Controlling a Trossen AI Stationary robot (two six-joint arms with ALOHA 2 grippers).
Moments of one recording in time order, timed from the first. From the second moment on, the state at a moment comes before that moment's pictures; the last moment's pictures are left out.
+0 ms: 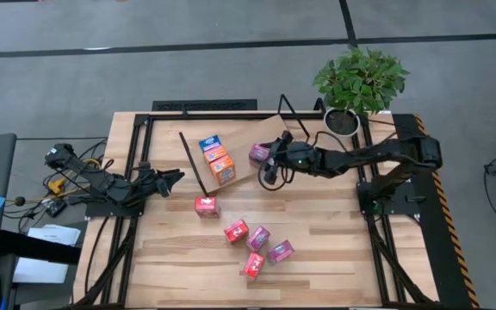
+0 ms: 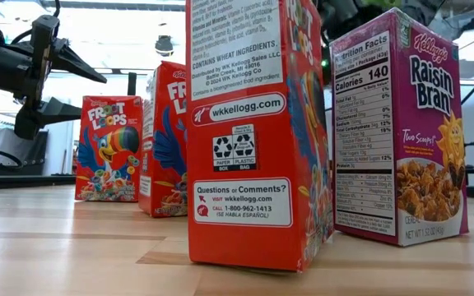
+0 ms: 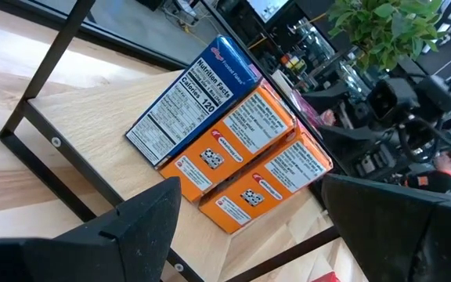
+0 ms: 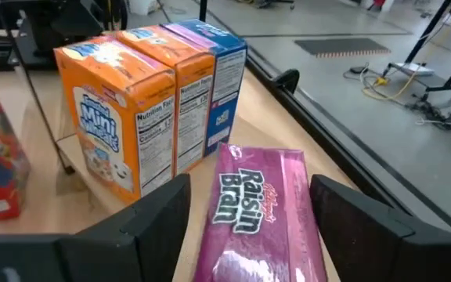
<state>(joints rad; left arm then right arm) -0.52 0.13 0.02 0.00 -1.11 -0.94 -0.15 1.53 0.76 0.44 0.30 -0.03</state>
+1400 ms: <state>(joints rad) -0.52 0.13 0.02 0.00 -1.11 -0.93 -0.20 1.53 1.19 -0.32 0.16 -0.05</state>
